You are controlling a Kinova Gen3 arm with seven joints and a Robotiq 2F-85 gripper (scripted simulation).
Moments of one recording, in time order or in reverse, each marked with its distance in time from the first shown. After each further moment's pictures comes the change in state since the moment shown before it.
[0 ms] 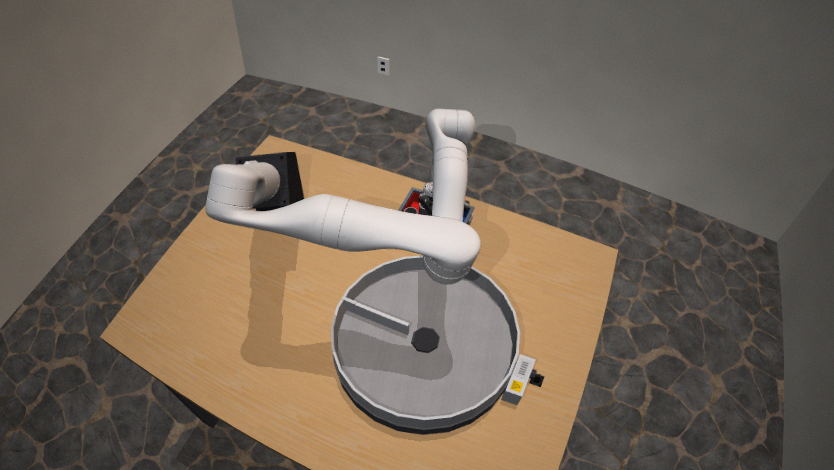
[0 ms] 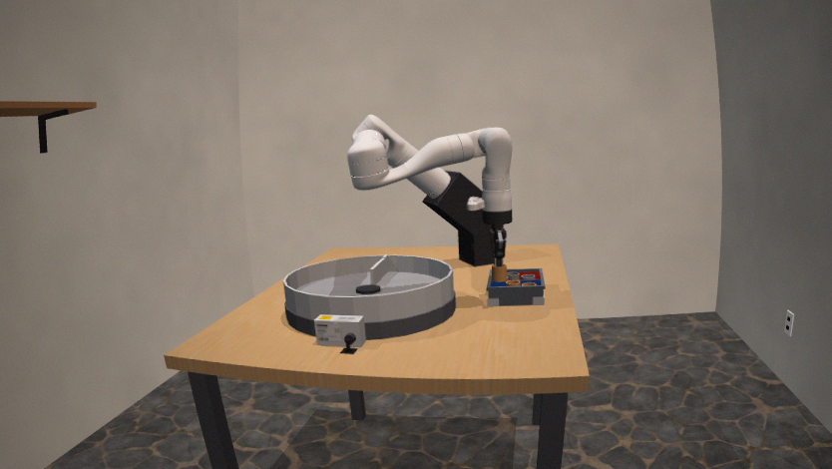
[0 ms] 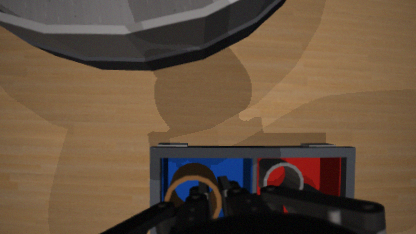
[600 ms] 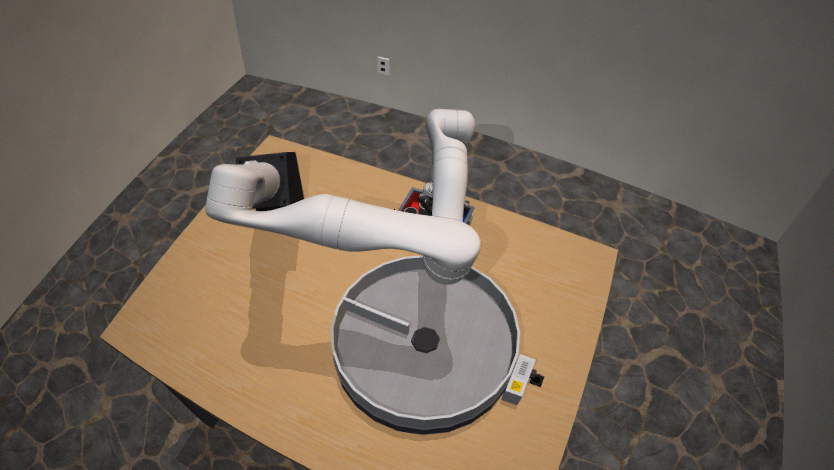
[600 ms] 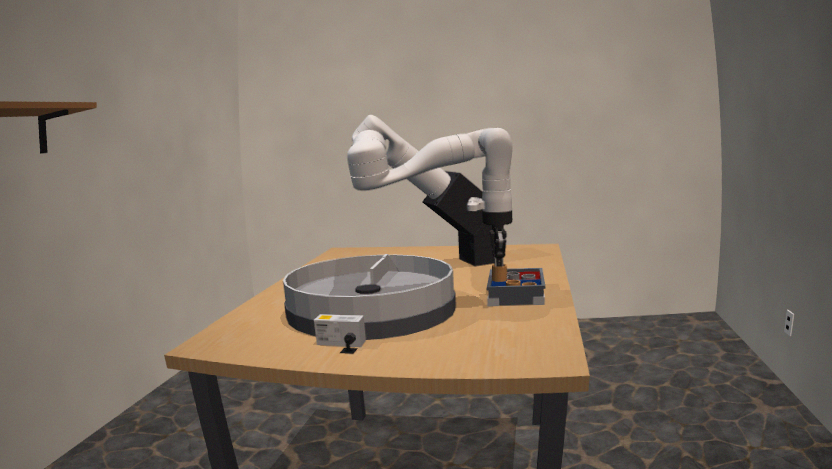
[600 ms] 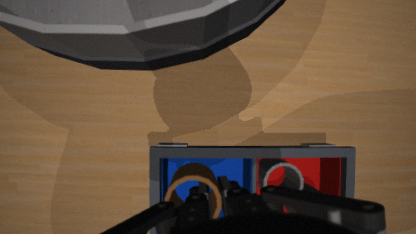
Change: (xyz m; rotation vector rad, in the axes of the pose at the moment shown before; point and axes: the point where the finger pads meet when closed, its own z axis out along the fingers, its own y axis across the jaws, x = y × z) arm 0.000 0.000 0.001 -0.001 0.000 0.000
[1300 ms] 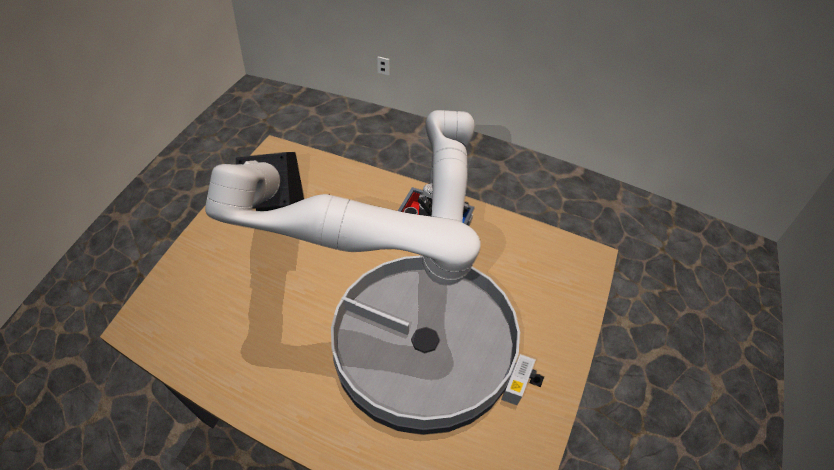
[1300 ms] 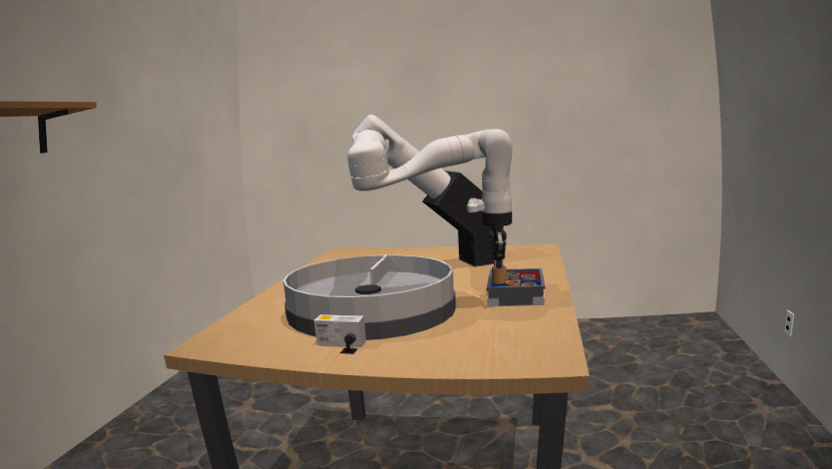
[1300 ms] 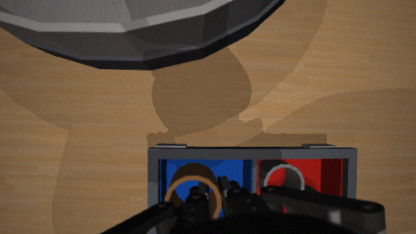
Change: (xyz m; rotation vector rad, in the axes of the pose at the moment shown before) arm 0.000 0.001 0.004 -0.001 0.001 0.000
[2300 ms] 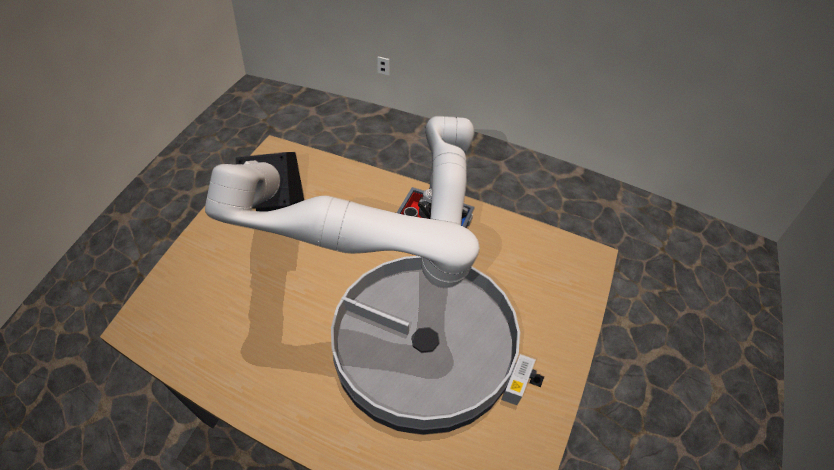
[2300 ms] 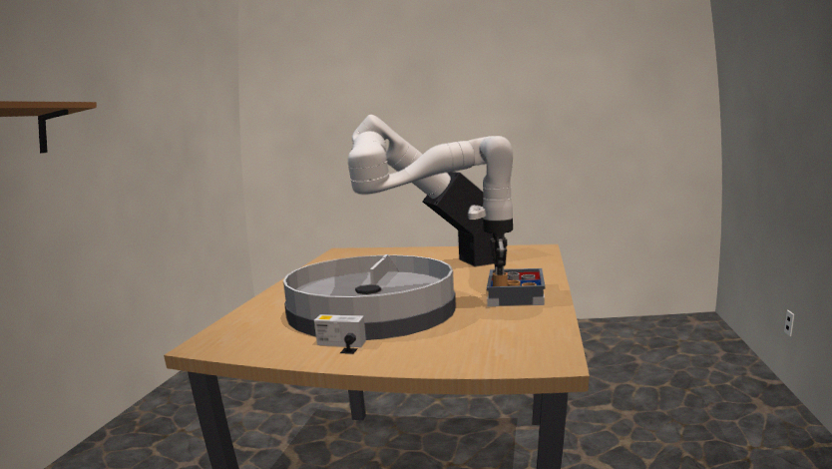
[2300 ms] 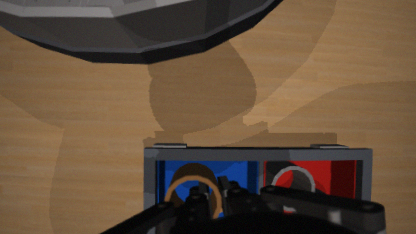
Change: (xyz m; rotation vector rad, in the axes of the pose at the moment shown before) arm -0.002 -0.001 0.018 0.003 -0.002 -0.004
